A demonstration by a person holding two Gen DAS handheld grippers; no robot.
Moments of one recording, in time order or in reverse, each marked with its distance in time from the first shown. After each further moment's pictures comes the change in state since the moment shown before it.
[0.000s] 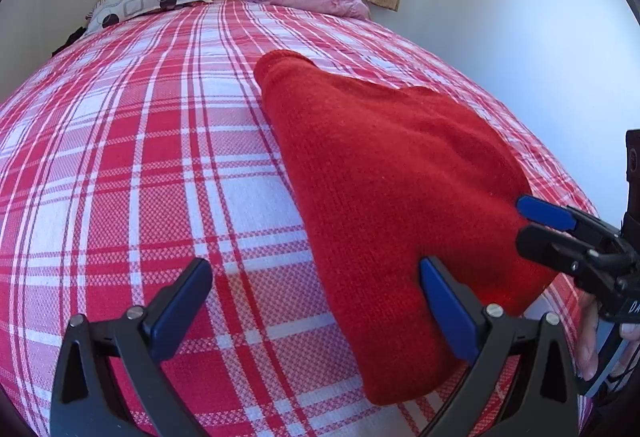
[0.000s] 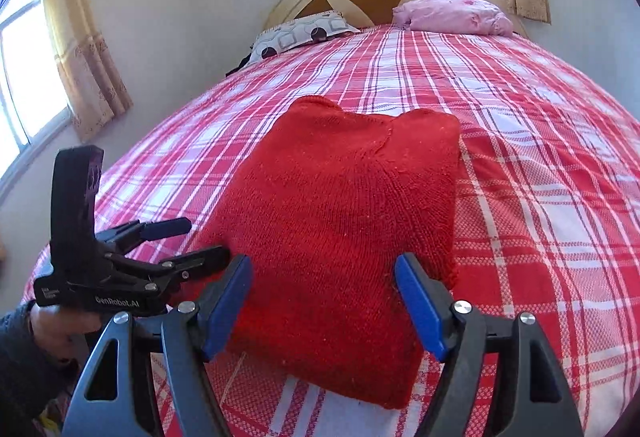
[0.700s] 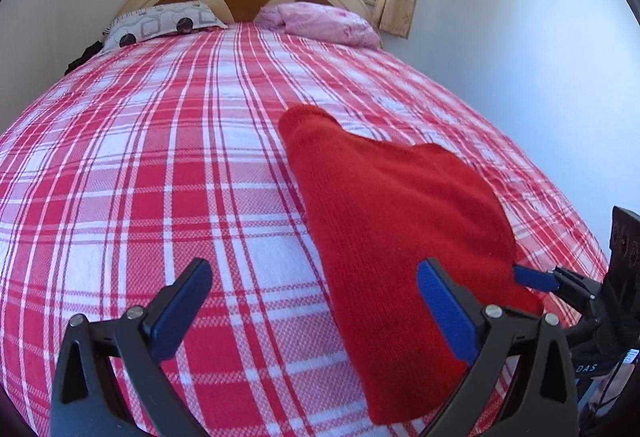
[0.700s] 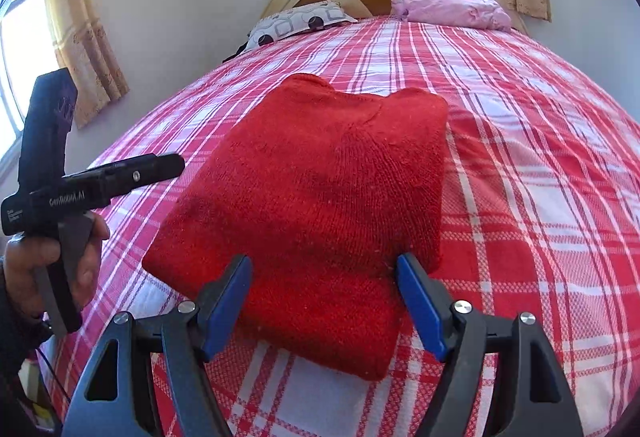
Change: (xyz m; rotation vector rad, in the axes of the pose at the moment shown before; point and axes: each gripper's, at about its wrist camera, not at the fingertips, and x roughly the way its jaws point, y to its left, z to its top) left arm -0.021 0.007 0.030 -0.031 -0.072 0.027; right arm -0.006 -0.010 -0.017 -0.026 0.045 -0.030
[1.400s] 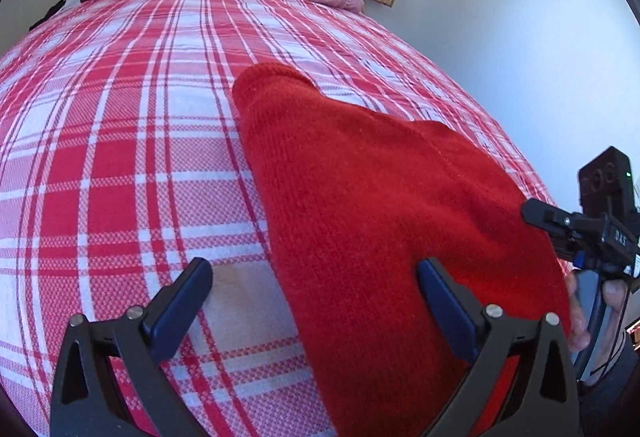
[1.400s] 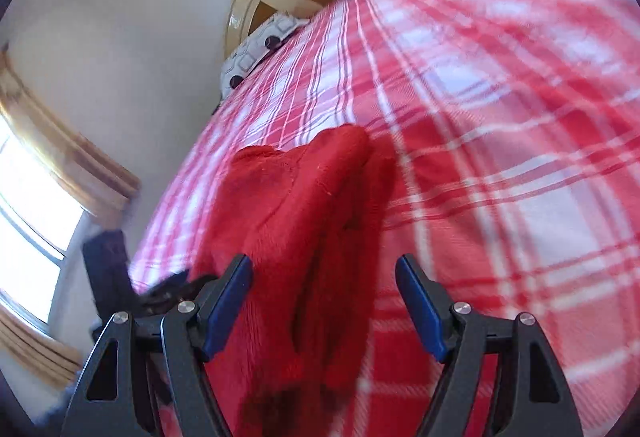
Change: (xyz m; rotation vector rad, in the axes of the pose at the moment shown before) left arm 0.065 0.004 0.018 -0.044 0.137 -0.149; right arm 0.035 -0.103 0.055 0.431 0.021 0.228
